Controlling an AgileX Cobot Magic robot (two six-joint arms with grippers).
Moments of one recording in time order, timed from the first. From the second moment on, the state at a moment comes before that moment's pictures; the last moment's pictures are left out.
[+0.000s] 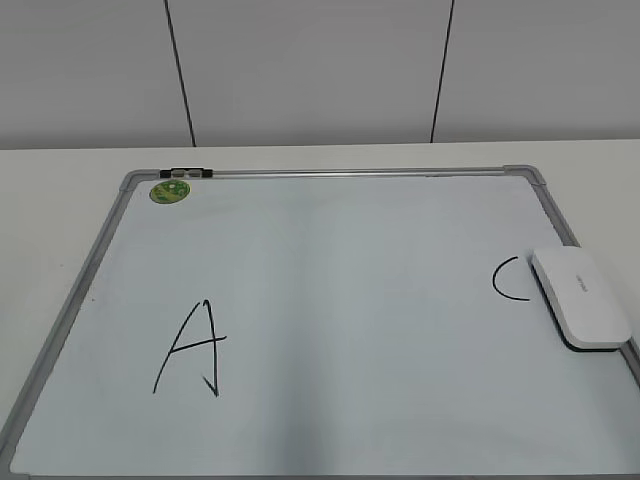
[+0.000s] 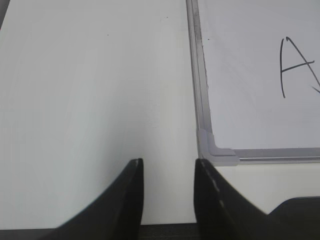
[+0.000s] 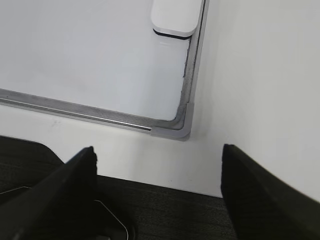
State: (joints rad) left arm -0.06 0.22 -0.52 0.05 1.10 -0.06; right arm 0.21 0.31 -0.50 -0.07 1.15 -0.01
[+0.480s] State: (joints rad) left arm -0.06 0.22 -0.52 0.05 1.10 -0.06; right arm 0.21 0.31 -0.50 -0.06 1.14 -0.03
